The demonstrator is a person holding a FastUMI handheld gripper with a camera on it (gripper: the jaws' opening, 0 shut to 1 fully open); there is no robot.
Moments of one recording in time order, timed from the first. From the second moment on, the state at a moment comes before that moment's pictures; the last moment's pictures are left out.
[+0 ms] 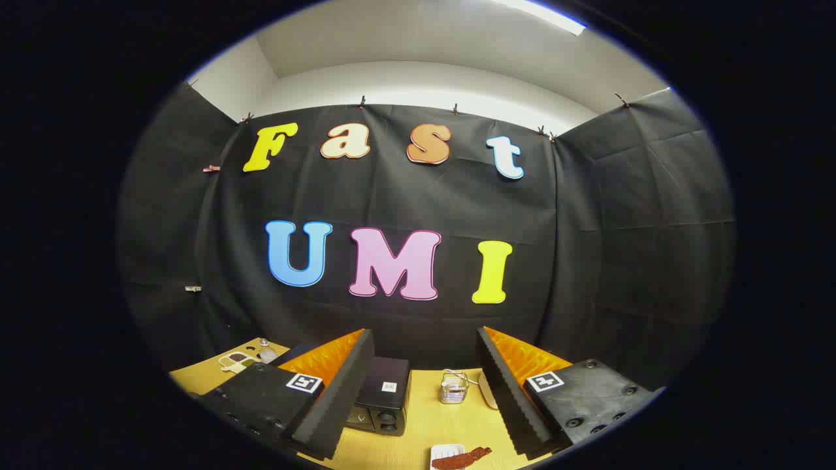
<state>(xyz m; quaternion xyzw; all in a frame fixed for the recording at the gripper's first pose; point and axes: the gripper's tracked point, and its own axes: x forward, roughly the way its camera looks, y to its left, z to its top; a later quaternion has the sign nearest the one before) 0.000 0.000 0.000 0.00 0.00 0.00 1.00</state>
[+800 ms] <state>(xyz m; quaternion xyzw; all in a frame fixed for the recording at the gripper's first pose) 0.002 0.000 0.002 -0.02 0.00 -0.01 1.00</state>
